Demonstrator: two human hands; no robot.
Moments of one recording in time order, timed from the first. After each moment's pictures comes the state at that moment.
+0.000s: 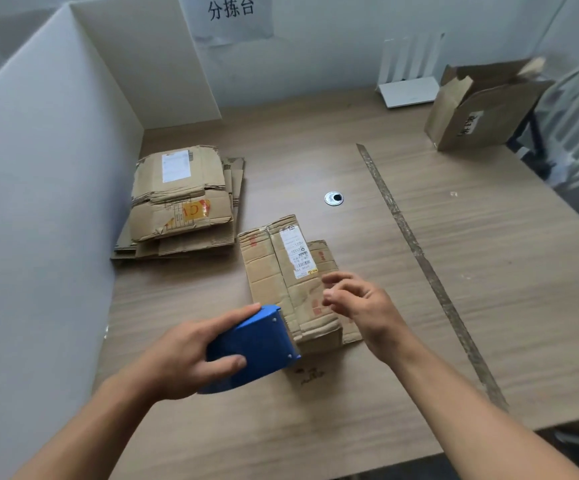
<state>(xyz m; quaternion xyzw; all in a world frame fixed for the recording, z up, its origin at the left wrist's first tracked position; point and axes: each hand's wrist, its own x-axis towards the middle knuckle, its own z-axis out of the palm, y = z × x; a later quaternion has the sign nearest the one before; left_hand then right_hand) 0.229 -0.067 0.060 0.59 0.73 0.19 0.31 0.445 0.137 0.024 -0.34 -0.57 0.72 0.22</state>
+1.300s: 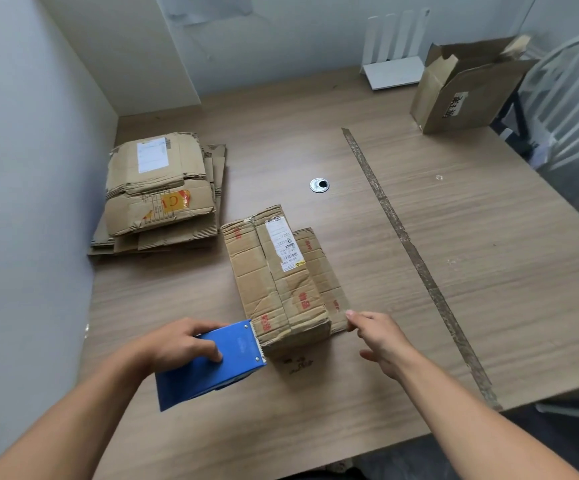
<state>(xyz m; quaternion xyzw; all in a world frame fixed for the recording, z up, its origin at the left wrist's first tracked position) 0.209 -0.043 0.033 0.38 0.77 0.03 0.51 0.487 0.146 -0.074 -0.58 -0.50 0.64 0.07</state>
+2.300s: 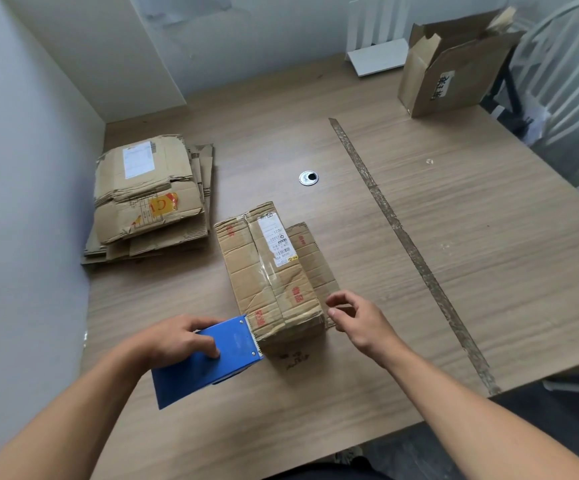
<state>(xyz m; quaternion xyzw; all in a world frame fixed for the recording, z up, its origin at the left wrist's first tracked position) 0.216 -0.025 0.036 0.38 0.79 -0.02 0.49 0.490 0.144 -0.078 -0.43 -0.65 0.60 0.16</state>
